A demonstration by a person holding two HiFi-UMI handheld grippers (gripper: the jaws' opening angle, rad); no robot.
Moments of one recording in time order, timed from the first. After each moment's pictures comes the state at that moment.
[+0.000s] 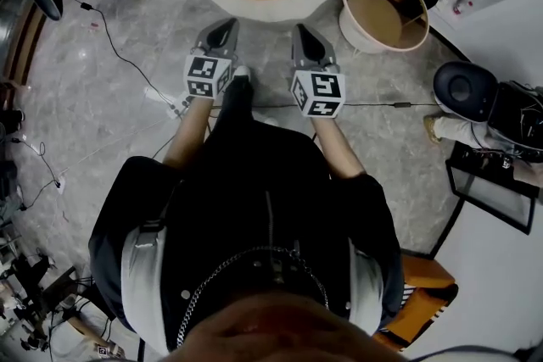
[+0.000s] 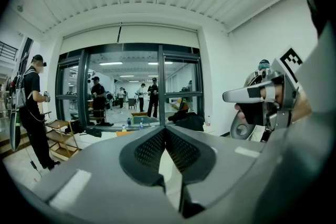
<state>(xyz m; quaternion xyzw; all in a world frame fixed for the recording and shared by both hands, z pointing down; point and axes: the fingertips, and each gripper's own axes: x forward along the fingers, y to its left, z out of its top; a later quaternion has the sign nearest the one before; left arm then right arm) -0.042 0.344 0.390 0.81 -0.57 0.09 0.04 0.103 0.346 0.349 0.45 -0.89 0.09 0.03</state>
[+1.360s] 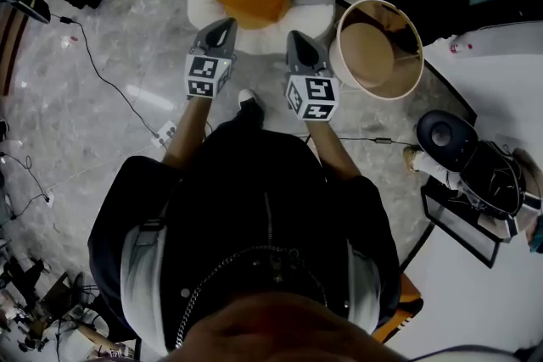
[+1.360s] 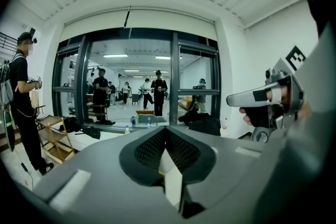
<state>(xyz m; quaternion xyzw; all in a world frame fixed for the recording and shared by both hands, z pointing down) -0.128 0.043 0.396 0.81 -0.58 0.09 0.08 0.009 0.051 0.358 0.44 -0.89 0.11 0.10</state>
